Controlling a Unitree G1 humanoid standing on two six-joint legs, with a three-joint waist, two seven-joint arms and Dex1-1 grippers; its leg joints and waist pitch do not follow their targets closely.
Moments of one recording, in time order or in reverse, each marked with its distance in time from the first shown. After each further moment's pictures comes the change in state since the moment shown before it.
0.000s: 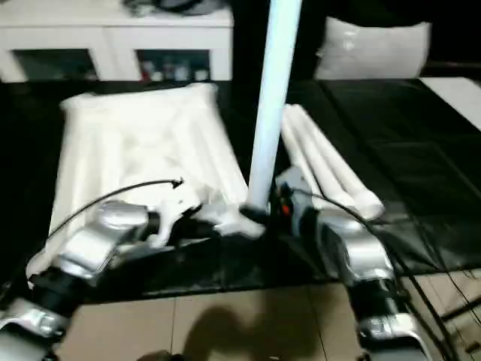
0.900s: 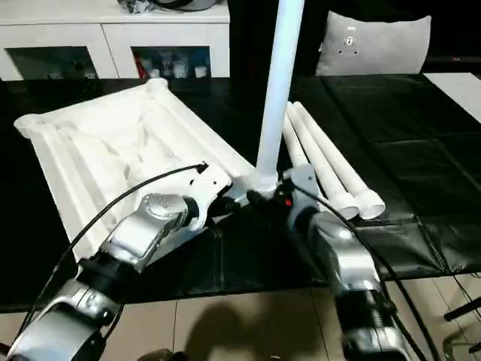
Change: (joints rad) left arm -0.124 -0.125 0.010 0.188 0.049 -0.060 0.242; right arm 0.129 0.022 -0.042 -0.131 -0.006 -0.054 -0.159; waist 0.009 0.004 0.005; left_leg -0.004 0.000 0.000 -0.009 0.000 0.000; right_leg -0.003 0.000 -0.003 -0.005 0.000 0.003
